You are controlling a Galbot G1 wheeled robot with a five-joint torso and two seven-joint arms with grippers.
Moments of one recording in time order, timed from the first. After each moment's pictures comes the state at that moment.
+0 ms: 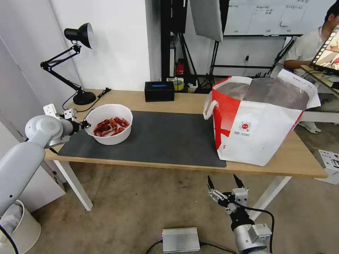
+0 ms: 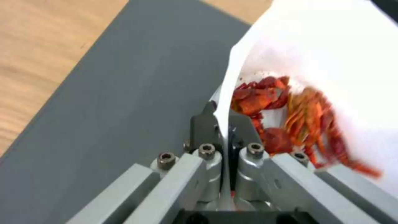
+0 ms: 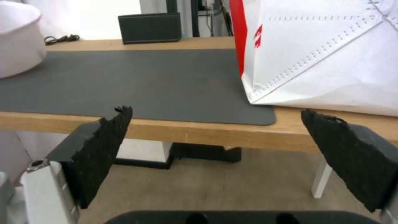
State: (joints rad) left arm 0.50 -0.71 -0.17 -1.49 -1.52 0.69 -0.51; right arm -1.69 1.08 0.26 2.15 0.28 0.14 0.36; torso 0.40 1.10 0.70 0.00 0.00
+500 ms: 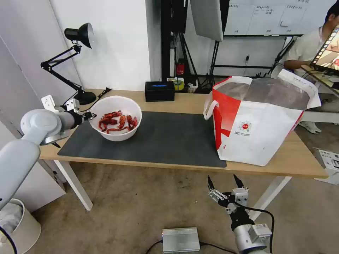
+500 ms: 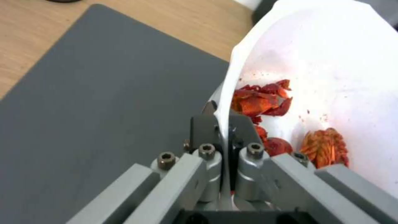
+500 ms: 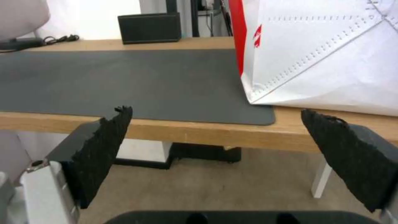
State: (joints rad) left arm 0.50 -0.66 -0.18 -1.65 -1.67 0.66 -0.56; right arm -1.69 1.08 0.26 2.15 0.28 0.14 0.36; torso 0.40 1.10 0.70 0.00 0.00
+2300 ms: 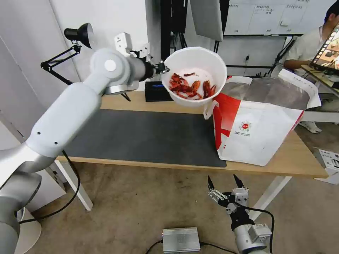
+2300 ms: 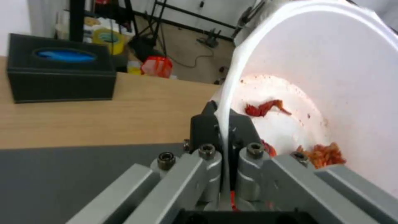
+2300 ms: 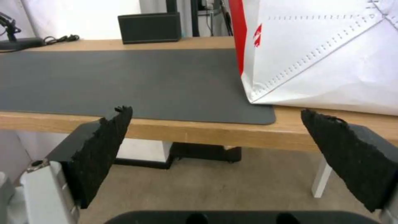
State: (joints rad) left arm -0.11 -1.07 0.26 -1.59 -1.80 0.62 -0.70; right arm -1.69 1.08 0.26 2.15 0.28 0.14 0.36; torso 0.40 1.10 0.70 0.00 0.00
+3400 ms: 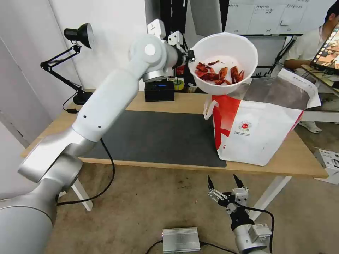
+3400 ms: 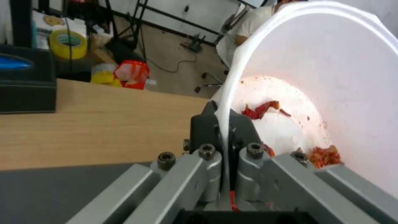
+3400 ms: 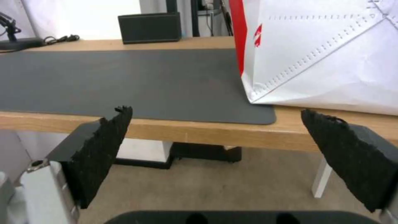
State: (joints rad) left arm -0.17 -1.34 0.25 -1.41 -1.72 0.59 -0.74; right arm -1.69 1.08 0.26 2.15 0.28 0.14 0.36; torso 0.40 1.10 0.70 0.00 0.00
